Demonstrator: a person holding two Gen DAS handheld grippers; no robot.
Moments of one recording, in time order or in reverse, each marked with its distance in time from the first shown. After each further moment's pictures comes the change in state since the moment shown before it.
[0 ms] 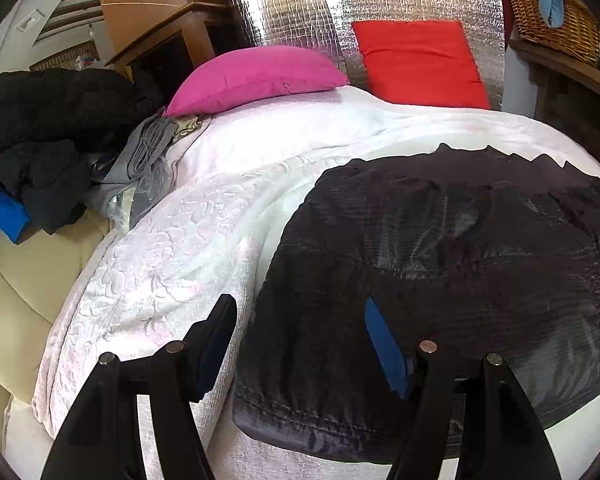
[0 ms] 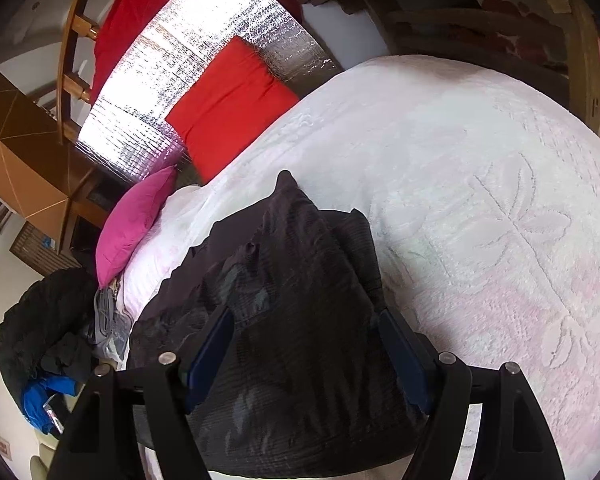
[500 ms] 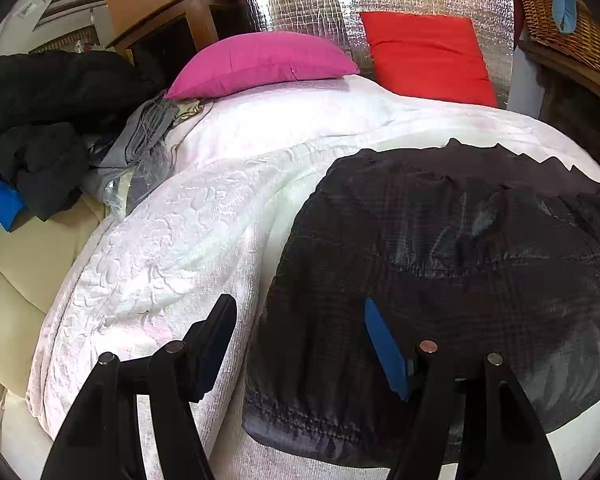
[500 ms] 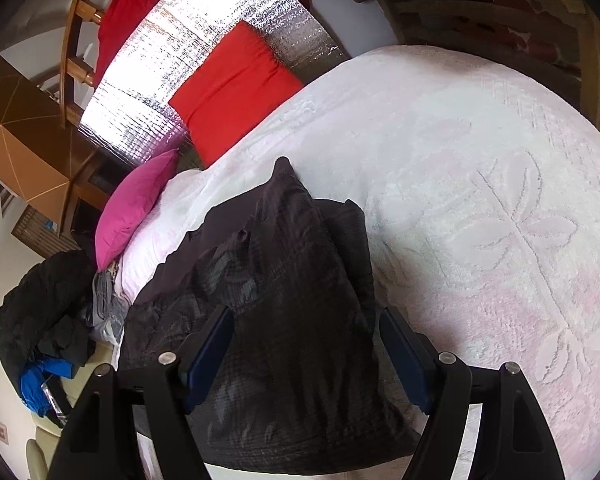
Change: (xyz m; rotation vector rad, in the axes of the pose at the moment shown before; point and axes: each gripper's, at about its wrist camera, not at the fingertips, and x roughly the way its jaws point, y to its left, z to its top) left arm 0.013 0.013 0.001 -0.031 0.048 -0.026; right arm 0.006 -0.008 0.001 -0.040 0.051 0.008
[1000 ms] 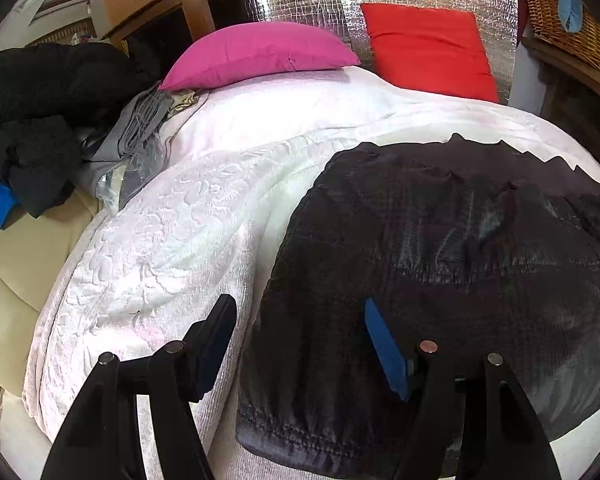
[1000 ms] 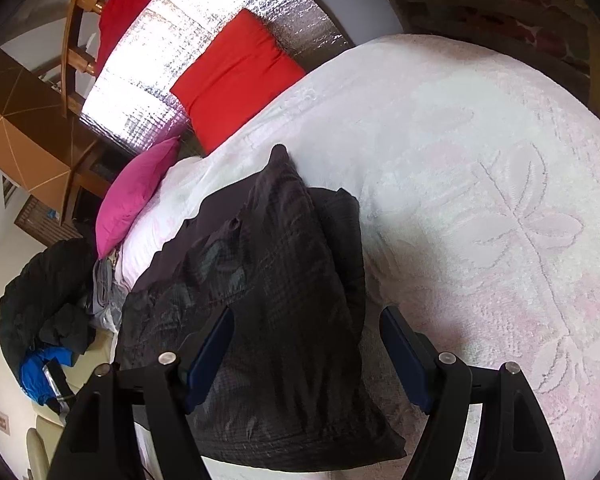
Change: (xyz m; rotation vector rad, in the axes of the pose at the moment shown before) left arm 0.010 0.002 0.003 -0.002 0.029 -0.007; right arm 0.008 -0.008 0.001 -0.023 0.049 0.013
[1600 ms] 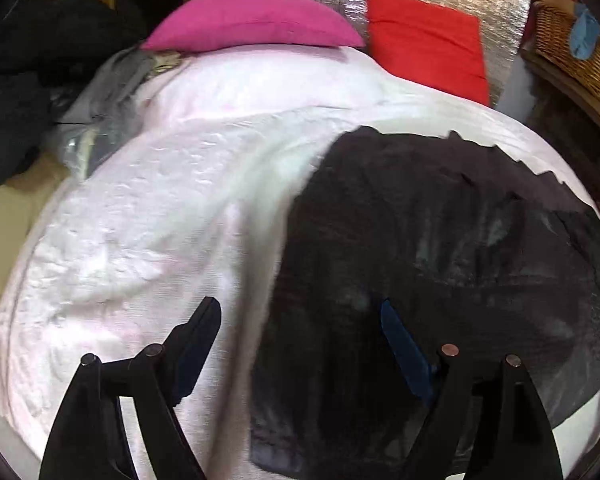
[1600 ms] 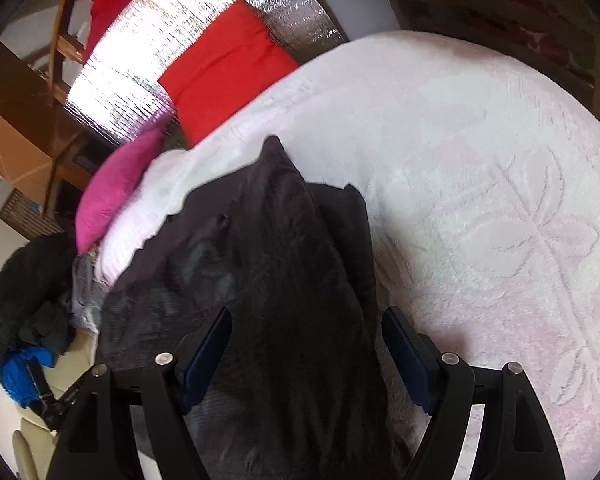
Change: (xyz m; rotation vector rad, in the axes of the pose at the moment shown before) left arm 0.026 0.026 0.004 -0.058 0.091 -0.183; right arm 0.032 0.012 0.003 -0.020 0.016 -0.082
